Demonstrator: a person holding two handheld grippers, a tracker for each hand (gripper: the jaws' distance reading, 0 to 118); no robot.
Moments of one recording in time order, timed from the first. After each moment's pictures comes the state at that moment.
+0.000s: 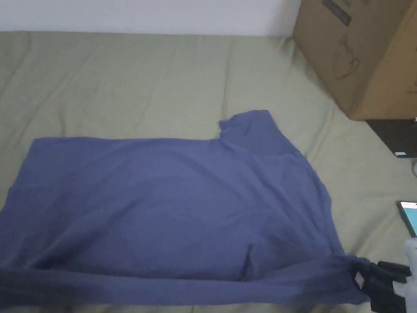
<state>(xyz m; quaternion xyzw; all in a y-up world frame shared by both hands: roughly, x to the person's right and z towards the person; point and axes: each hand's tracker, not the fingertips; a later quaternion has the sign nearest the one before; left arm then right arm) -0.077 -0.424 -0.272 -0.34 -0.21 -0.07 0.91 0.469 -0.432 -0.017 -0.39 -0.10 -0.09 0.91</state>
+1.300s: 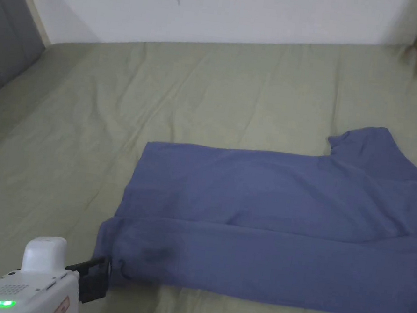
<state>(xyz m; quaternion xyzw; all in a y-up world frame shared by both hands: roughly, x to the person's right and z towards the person) -0.074 -0.509 -0.321 -0.36 -0.15 -0.04 0.92 0.412 -0.468 0.001 -0.30 -0.20 0.00 0.93</state>
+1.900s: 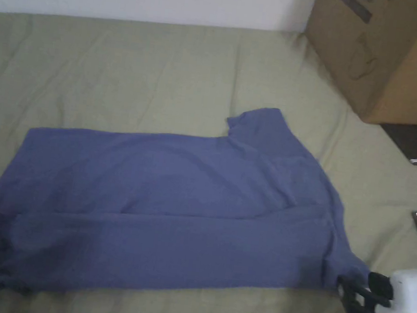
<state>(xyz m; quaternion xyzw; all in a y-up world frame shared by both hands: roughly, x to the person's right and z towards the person) -0.037 -0.499 -0.308 -0.35 -0.19 -0.11 0.91 0.457 -0.504 -0.032 -0.34 -0.19 -0.04 0.92</state>
